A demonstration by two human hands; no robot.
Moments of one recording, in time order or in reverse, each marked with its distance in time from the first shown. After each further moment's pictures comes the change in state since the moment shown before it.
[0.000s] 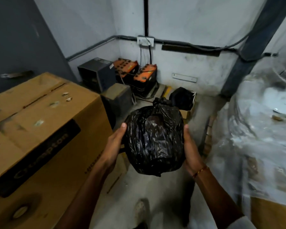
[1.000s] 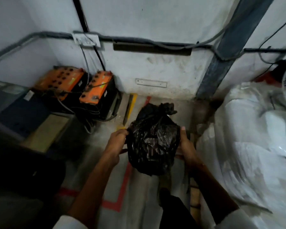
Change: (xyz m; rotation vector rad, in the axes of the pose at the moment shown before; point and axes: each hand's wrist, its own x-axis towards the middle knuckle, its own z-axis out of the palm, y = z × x) left_hand 0.654 0.108 0.252 0.061 -0.099 -0.287; right_hand 0.568 -0.118 -0.208 -0.080 0.391 0.282
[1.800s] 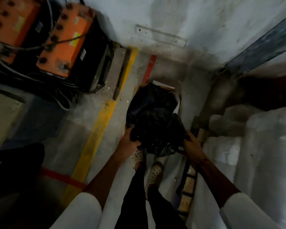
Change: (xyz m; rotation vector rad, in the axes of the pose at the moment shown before) left_hand 0.376 -0.015 0.125 0.113 -0.184 -0.338; right_hand 0.413 -0.009 -0.024 -0.186 -0.048 0.328
